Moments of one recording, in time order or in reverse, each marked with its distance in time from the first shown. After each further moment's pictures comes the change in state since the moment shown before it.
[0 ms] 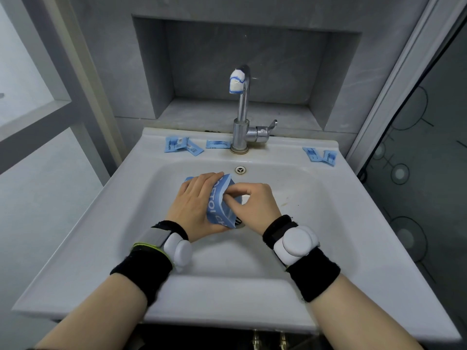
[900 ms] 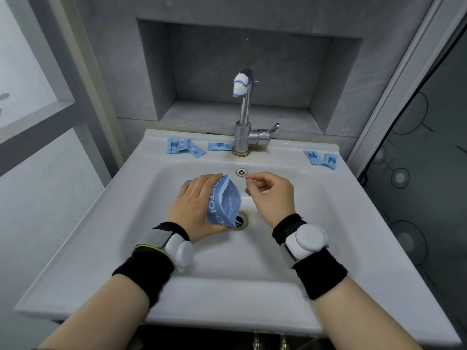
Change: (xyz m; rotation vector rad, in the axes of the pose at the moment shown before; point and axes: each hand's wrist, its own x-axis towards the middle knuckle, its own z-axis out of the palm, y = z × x) left_hand -0.001 0.002 -0.005 0.013 -0.013 -0.055; right_hand 0.011 0.010 -0.016 0.037 0.285 0.193
